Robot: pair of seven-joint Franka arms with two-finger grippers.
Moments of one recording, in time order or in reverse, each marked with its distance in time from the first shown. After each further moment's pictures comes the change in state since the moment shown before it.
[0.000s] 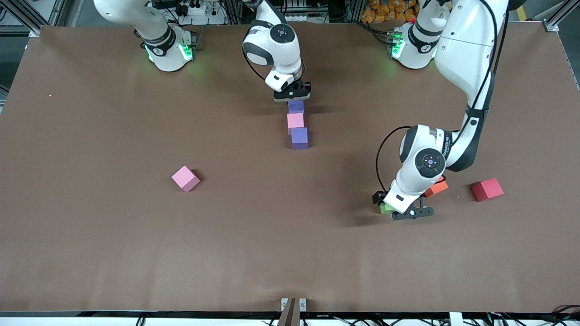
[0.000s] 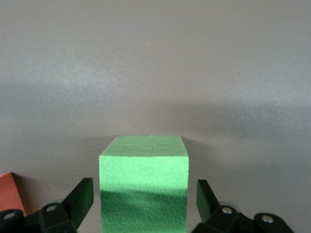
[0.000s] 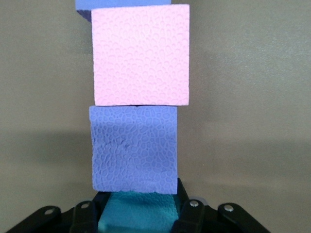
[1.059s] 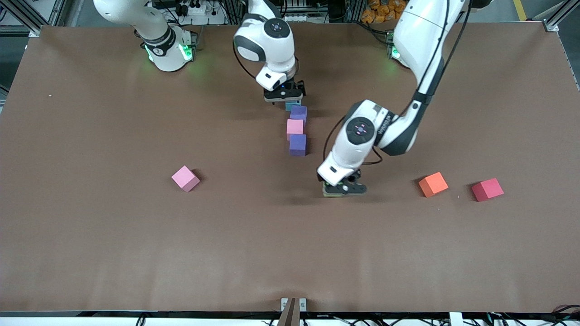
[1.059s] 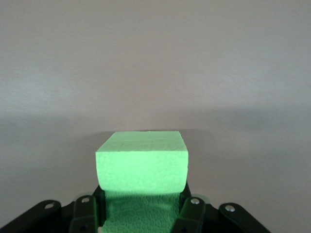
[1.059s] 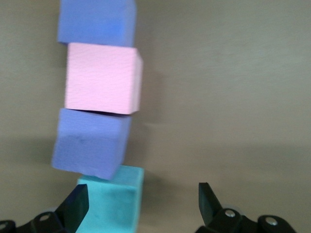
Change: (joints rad) left arm -0.209 -0.025 -0.126 0.056 -0.004 0.001 -0.174; right arm -0.035 -0.180 -0.046 -0.055 -0.027 -0.203 -0.068
